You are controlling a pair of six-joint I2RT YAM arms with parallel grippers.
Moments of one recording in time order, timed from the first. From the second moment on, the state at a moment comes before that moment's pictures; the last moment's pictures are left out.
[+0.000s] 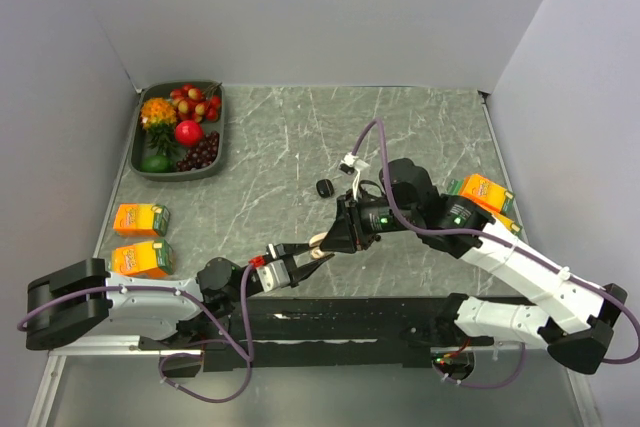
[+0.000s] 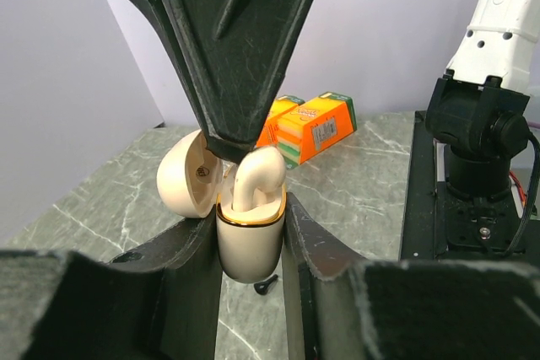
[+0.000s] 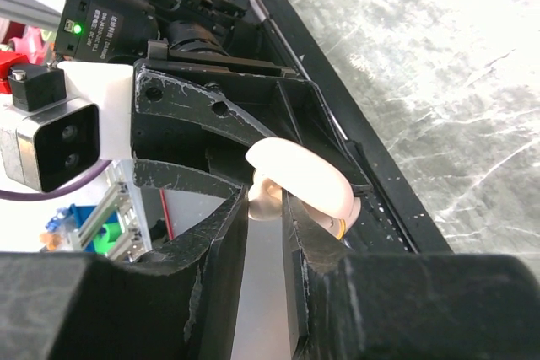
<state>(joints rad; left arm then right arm) -1.25 1.09 0.18 1.25 0.03 0.27 0.89 1.03 1.11 -0.61 -0.47 0.52</state>
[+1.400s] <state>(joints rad) -1.25 1.13 0.18 1.30 0.01 0.24 0.89 1.04 1.14 -0.59 -0.22 0.43</state>
